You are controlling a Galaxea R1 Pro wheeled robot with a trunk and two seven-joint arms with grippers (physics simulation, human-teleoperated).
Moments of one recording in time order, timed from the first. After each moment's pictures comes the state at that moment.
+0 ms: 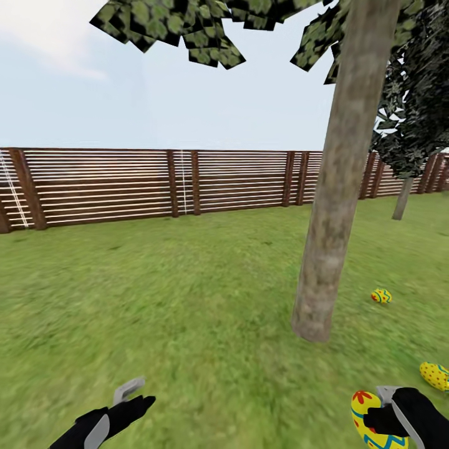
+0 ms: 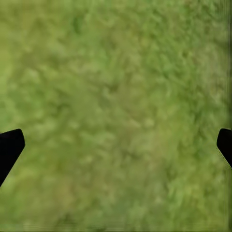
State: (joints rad) left arm -0.50 0.11 0.15 -0.30 0.29 0.23 -0.24; right arm -0.44 -0.37 0.00 -0.58 -0.04 0.71 0.16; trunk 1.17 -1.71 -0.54
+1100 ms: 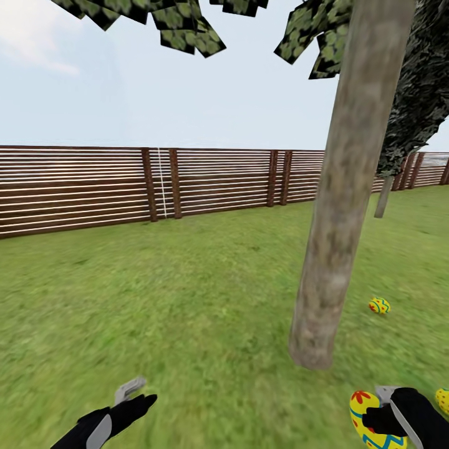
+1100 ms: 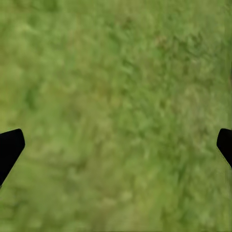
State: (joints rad) left arm -0.50 0.10 0.15 -0.29 0.29 0.21 -0.24; right arm -0.44 -0.36 0.00 -0.58 -0.04 0.71 0.16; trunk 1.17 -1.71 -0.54
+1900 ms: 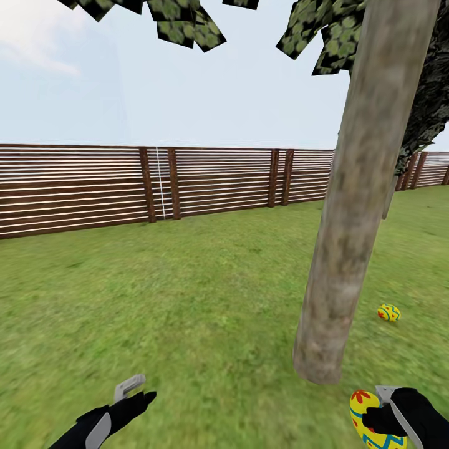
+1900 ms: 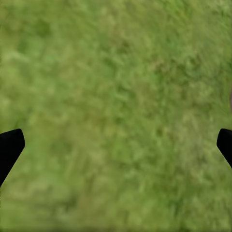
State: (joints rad) left arm -0.50 0.10 0.16 -0.31 0.30 0.21 -0.24; right arm -0.44 -0.36 0.00 -0.58 -0.04 0.70 0.16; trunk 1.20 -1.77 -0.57
